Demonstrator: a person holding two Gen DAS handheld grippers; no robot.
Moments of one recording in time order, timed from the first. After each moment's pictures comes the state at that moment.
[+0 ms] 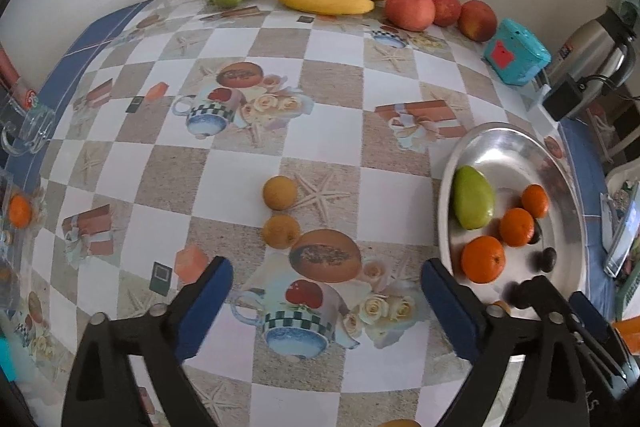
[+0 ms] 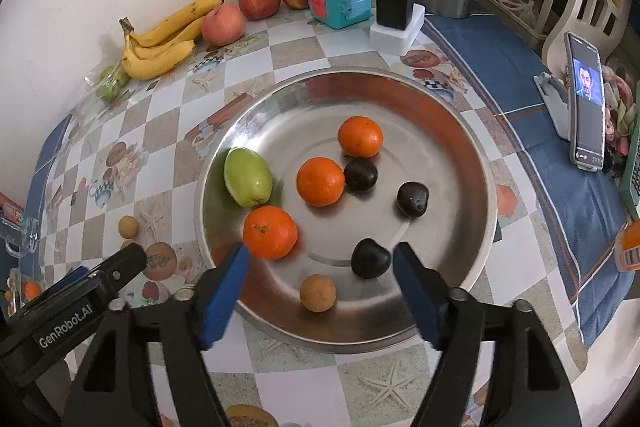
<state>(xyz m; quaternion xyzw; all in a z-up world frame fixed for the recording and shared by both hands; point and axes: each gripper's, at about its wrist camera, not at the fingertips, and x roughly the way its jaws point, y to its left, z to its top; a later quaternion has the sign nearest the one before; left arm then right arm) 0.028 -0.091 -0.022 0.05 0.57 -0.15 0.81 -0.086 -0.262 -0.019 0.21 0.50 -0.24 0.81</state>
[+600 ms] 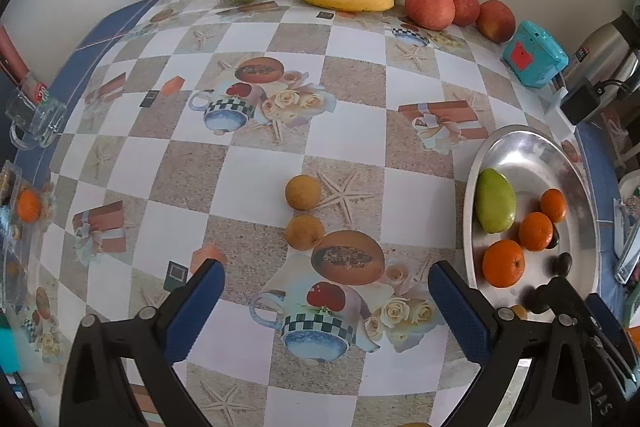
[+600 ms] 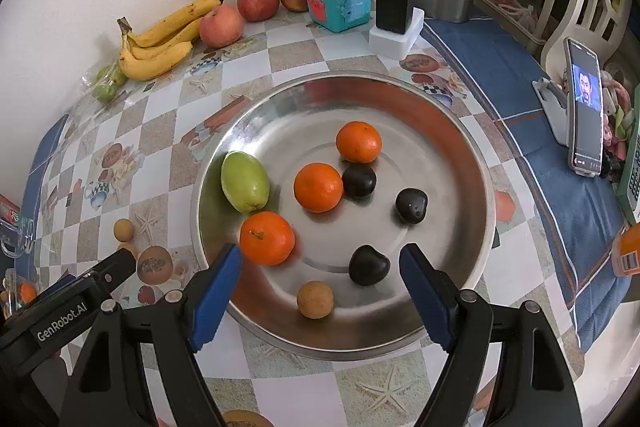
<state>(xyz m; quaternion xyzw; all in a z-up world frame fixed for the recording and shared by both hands) 0.034 -0.085 -0.026 0.06 0.58 -0.12 0.81 -0.083 -0.261 -0.019 0.21 0.49 -0.23 0.81</state>
